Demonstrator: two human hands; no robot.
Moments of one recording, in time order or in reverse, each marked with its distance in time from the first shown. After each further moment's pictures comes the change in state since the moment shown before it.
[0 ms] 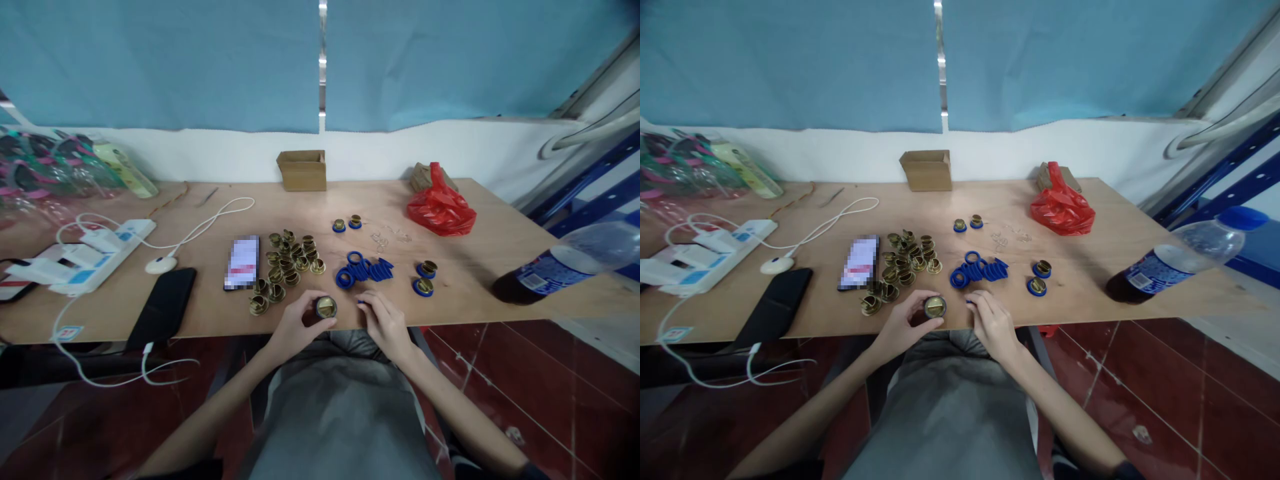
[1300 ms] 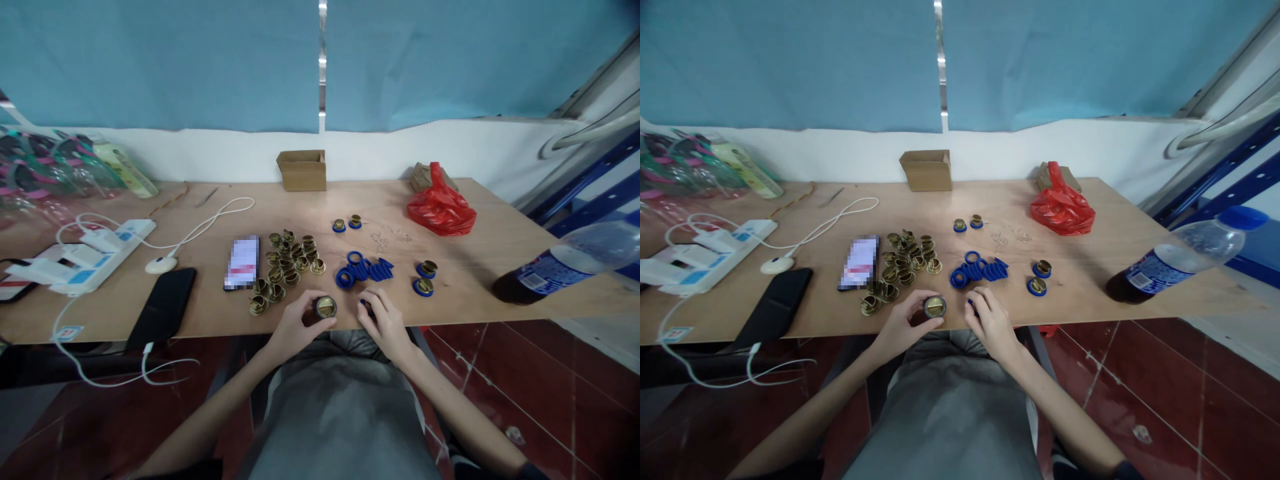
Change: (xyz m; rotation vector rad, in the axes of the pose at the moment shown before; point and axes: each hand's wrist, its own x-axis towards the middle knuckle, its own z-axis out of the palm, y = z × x) left_hand 0.001 -0.004 0.000 0.015 0.009 0.025; right_hand 0.004 -0.006 -0.005 -0.027 -0.050 0.035
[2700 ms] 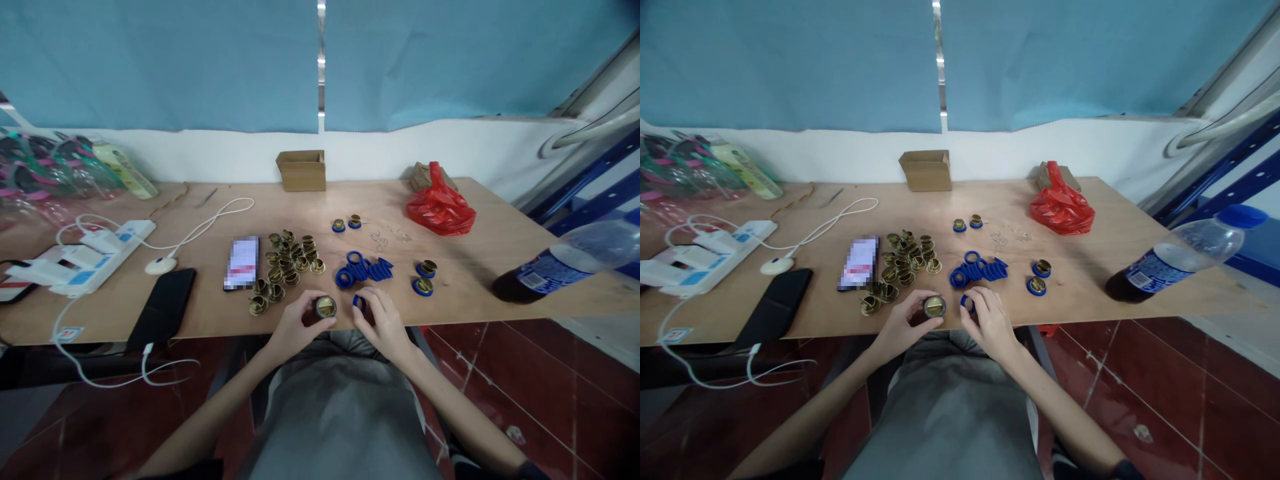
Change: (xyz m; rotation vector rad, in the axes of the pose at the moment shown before) left_hand -0.001 0.002 0.001 -0.021 0.011 -0.002; right_hand -0.002 0.002 0.003 -0.030 -0.011 -0.014
